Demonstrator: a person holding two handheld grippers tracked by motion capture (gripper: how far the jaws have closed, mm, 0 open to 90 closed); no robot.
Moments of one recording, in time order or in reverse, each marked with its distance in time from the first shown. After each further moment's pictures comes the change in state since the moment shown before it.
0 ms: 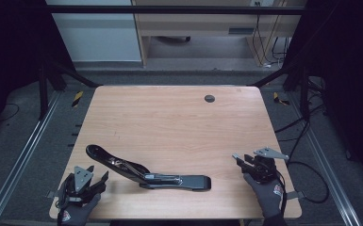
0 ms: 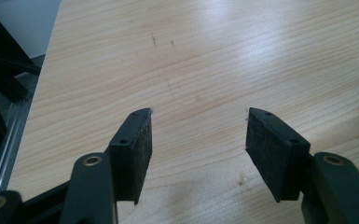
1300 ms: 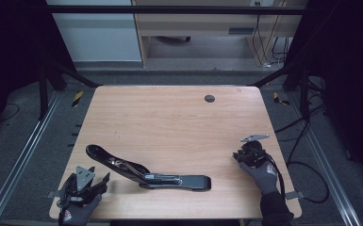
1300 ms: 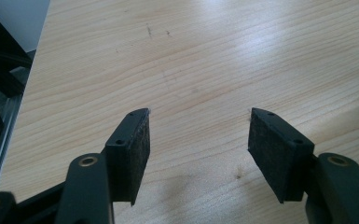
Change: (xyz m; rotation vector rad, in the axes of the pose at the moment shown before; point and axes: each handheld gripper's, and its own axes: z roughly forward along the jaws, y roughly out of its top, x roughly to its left) left arm -0.002 -0.002 0.004 0.030 -0.007 0.010; right arm -0.017 0.025 0.057 0.265 0.017 -0.121
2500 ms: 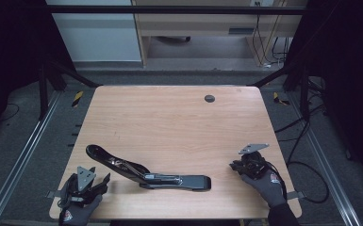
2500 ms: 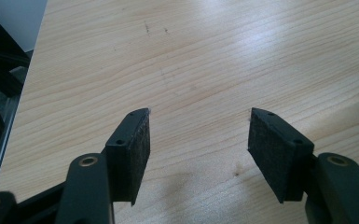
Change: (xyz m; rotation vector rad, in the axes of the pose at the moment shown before) left arm -0.001 0.000 0.000 0.010 -0.002 0.009; right arm 0.024 -0.019 -0.025 0.002 0.137 -0.163
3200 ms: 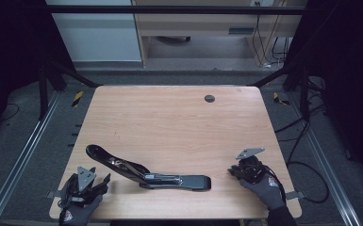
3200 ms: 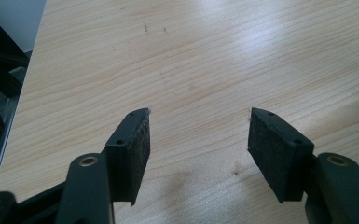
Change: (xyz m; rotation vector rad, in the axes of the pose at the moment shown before) left arm -0.001 0.000 0.000 0.002 -0.001 0.007; right arm 0.007 -0.008 0.009 0.043 0.012 -0.026
